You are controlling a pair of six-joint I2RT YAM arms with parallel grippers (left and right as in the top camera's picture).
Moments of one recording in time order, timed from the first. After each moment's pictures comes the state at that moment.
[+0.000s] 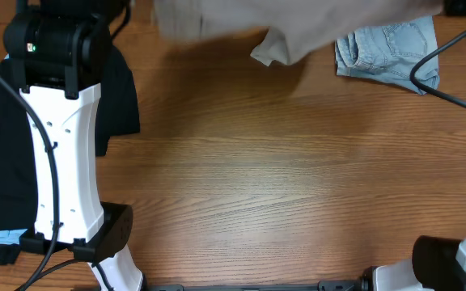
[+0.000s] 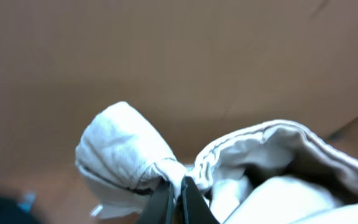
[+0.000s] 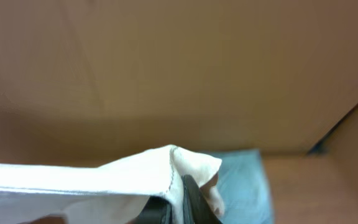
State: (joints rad) left arm -0.17 1.94 2.69 -1.14 0.10 -0.19; right arm -0.11 1.69 2.38 -1.07 -0.09 -0.02
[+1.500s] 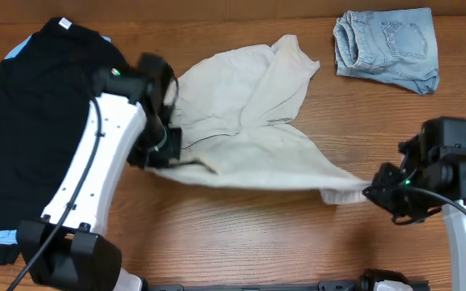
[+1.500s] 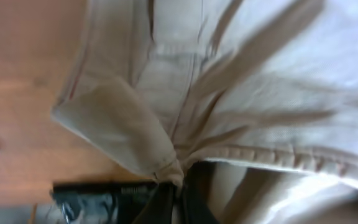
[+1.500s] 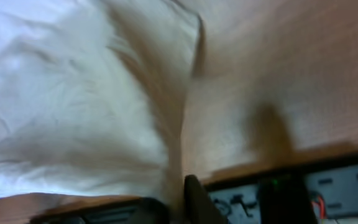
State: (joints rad) left arm -0.25 1.70 1.57 -1.63 0.08 -0.23; right arm -0.13 1.14 1.17 -1.53 -0.25 0.36
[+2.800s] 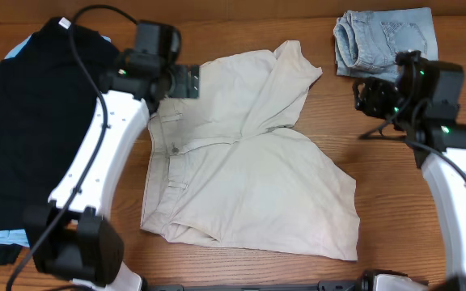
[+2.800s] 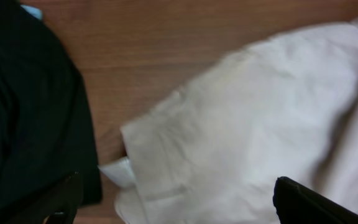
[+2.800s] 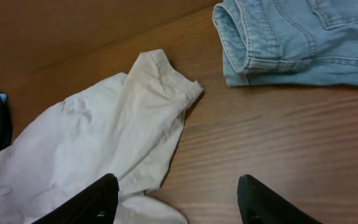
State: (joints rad) left arm -0.19 1.77 1.59 -0.76 -0.09 -0.15; right arm -0.11 1.41 1.15 -0.46 -0.31 0.22
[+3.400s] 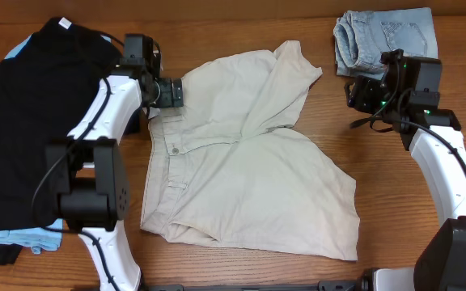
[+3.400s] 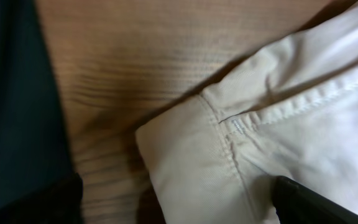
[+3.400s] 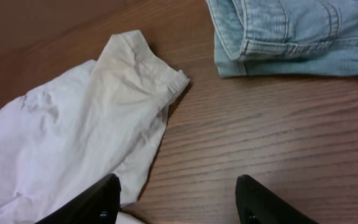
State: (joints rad) left arm -0.06 2.10 1.59 -0.68 0.03 -0.13; right arm -0.11 1.58 1.15 -0.38 -0.30 0.20
